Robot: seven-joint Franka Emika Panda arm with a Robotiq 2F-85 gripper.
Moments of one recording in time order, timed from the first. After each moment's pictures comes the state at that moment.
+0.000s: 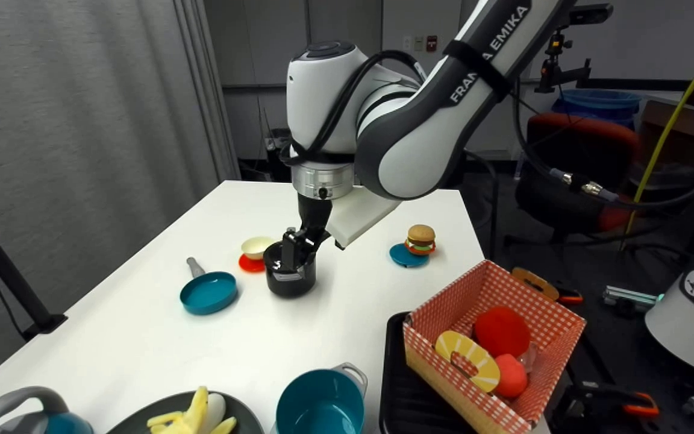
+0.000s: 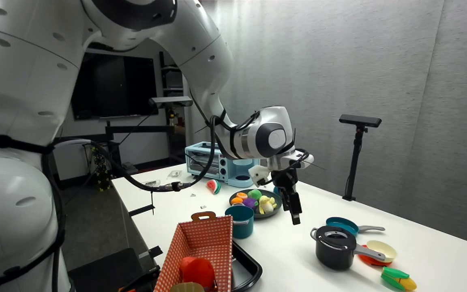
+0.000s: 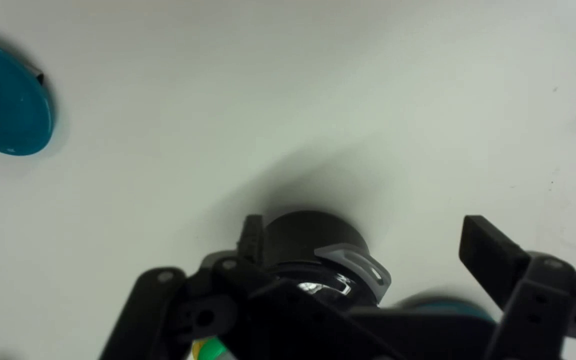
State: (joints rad) arm 0.20 0.39 -0.23 -2.12 -0.20 2.62 0.73
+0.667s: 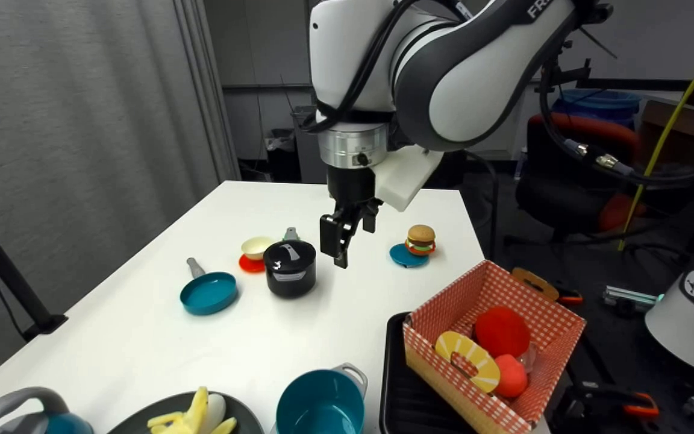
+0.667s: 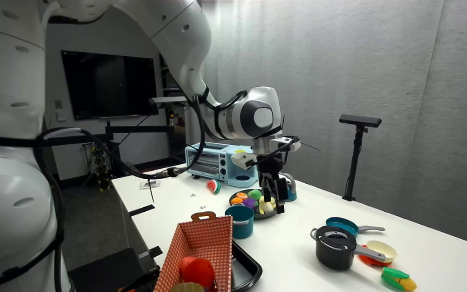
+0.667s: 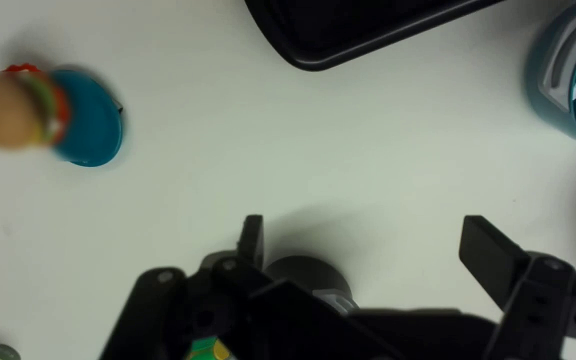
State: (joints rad) arm 0.19 0.17 -0.17 -2.25 -0.21 2.44 0.56
